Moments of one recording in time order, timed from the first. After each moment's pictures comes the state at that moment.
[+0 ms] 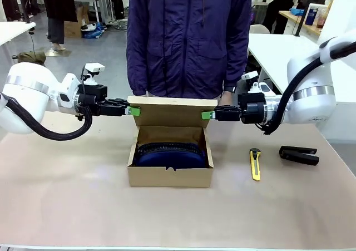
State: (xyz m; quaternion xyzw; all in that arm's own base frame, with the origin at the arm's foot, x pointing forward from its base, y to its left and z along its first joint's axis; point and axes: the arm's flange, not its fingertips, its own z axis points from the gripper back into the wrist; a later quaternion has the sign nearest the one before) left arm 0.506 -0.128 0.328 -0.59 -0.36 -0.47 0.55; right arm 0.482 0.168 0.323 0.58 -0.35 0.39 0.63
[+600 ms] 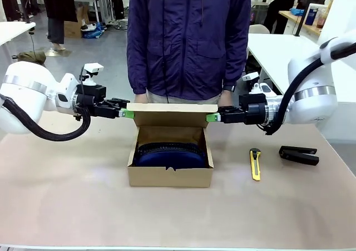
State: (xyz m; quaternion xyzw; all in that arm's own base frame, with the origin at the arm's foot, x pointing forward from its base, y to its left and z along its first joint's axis) left arm 0.501 -0.124 0.332 -0.58 -0.36 -0.47 0.56; right arm 0.483 0.162 0.321 0.57 -0.34 0.39 0.63
